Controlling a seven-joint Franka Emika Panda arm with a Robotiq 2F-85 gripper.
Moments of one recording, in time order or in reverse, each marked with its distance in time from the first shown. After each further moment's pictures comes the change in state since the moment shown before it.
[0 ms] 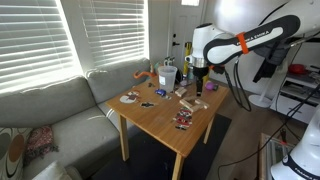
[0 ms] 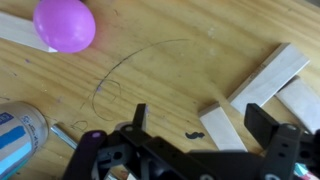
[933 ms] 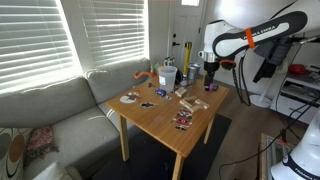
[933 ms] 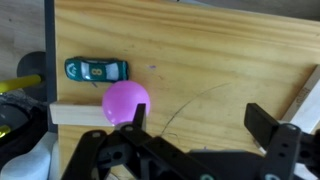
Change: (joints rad) arm -0.071 -0.071 -0.079 -0.043 0.003 -0.039 0.131
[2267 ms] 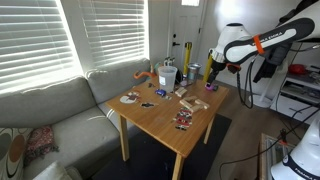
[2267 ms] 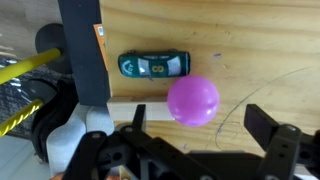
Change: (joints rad) arm -0.069 -0.065 -0.078 -0.152 -0.019 0.336 -0.018
